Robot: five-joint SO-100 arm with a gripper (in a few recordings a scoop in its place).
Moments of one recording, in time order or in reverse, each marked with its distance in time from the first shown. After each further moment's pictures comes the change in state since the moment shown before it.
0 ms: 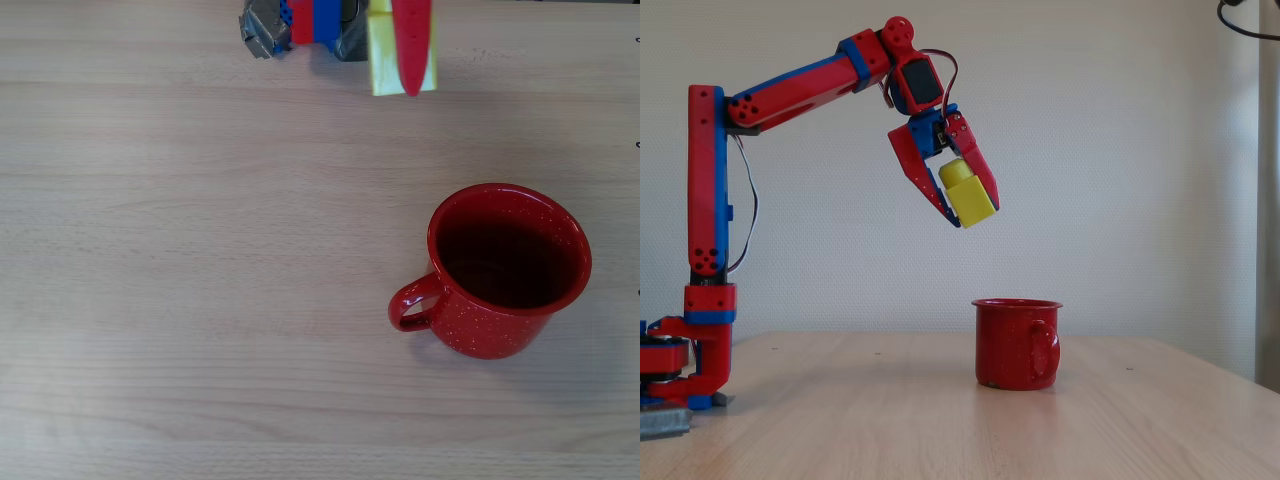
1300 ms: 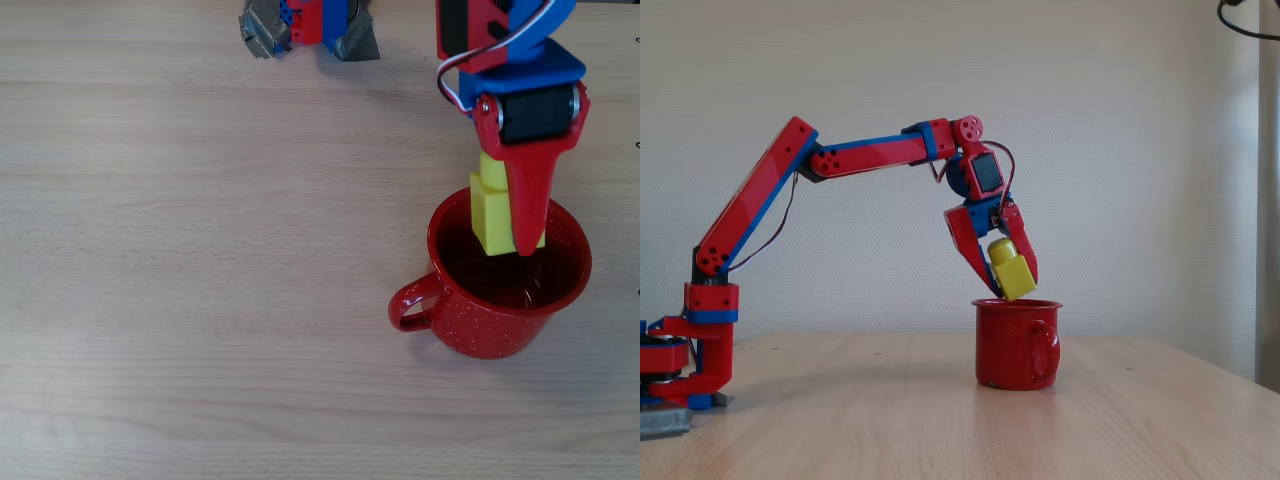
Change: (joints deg) arm -8.5 -32.8 -18.1 -11.5 3.1
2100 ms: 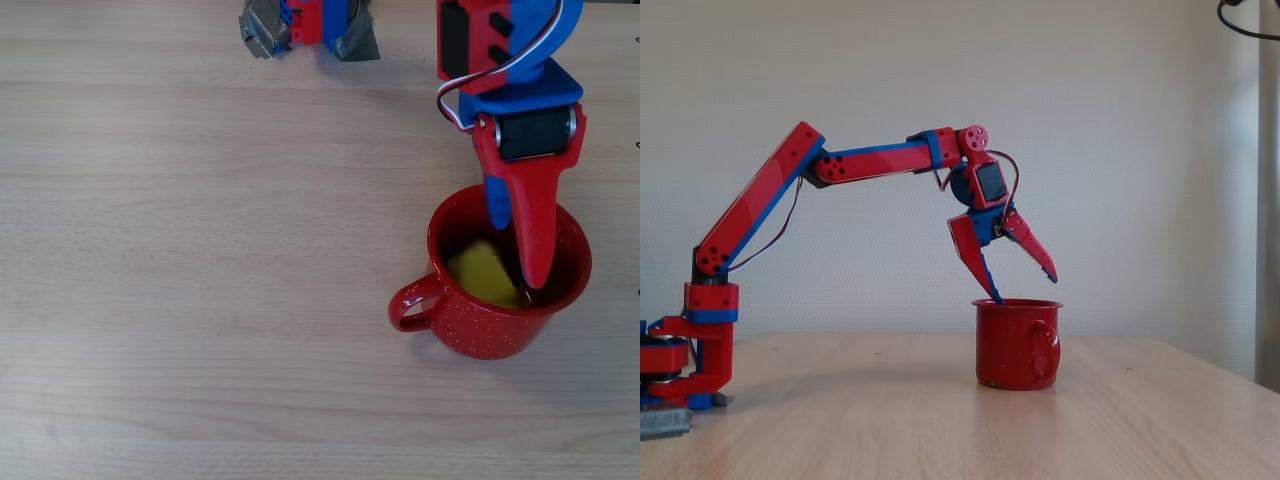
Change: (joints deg) arm 0.0 -2.5 -1.1 0.3 0.7
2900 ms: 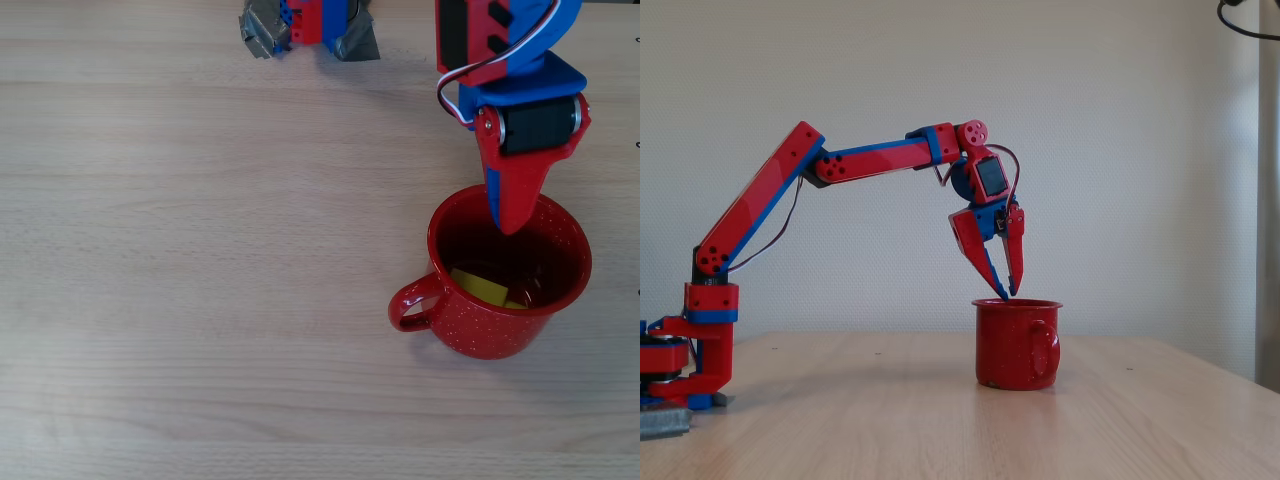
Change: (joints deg) arm 0.9 0.3 -1.8 0.0 -2.5
